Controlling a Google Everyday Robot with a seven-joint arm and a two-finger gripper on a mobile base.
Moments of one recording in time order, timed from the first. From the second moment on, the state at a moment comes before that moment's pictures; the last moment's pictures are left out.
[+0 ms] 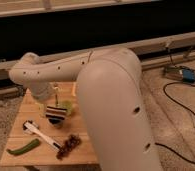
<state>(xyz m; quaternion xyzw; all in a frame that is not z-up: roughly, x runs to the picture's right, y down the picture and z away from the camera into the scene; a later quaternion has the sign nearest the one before) -0.243 0.071 0.736 -0.29 0.07 0.15 0.94</state>
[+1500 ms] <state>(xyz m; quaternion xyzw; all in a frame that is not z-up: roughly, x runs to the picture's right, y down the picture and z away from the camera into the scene) -0.084 0.077 0.652 -0.25 0.10 0.22 0.94</state>
